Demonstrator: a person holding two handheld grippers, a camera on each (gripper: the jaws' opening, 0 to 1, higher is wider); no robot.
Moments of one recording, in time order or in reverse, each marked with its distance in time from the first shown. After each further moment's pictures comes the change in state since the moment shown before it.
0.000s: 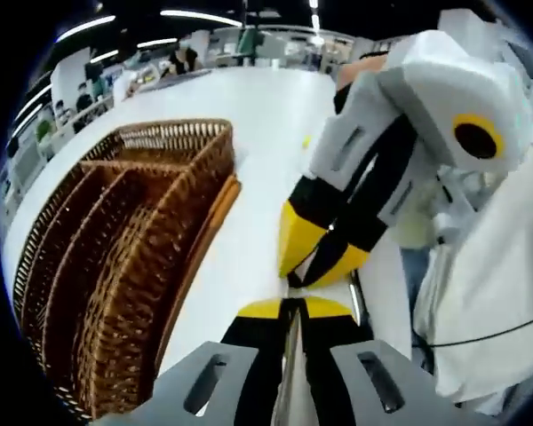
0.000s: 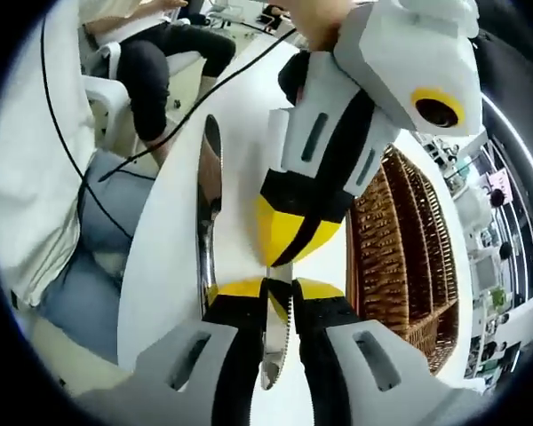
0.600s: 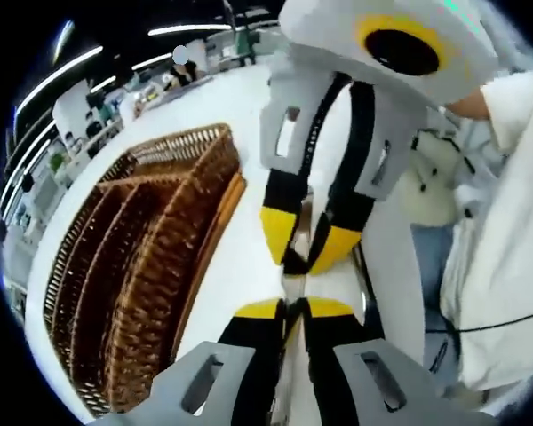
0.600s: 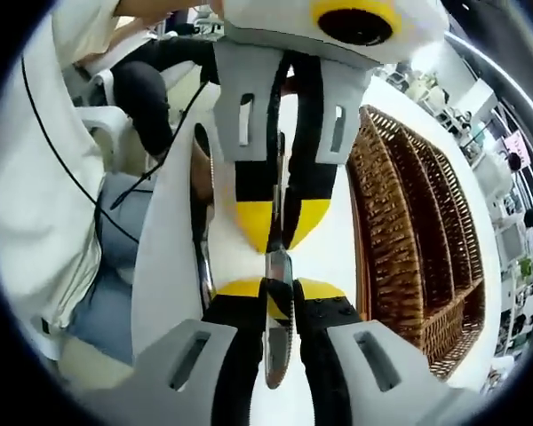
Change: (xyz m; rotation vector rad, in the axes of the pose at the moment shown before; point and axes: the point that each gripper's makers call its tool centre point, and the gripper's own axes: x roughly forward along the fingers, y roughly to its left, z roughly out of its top) left arm -0.010 0.012 -0.005 0.051 0.052 0.107; right arm 0.002 0.002 0.001 0.119 0.049 0.102
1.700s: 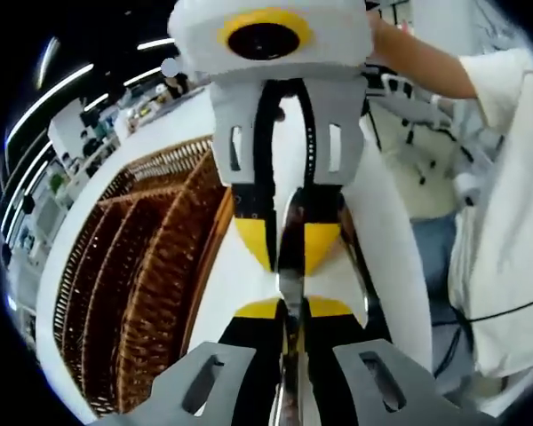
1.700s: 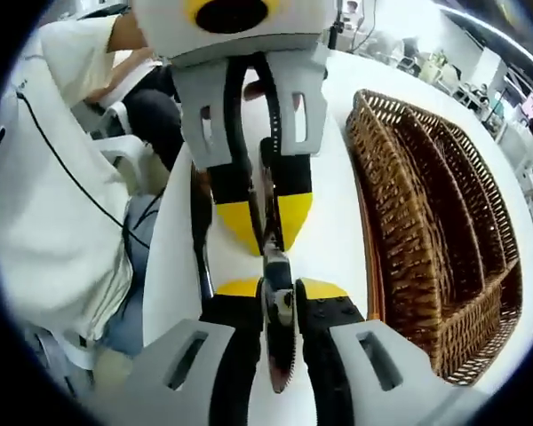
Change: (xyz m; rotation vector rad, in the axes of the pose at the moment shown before) left arm 0.001 -0.009 0.003 0.136 -0.035 0.054; right arm 0.005 -0.011 -0.001 0.167 -0.019 0.213
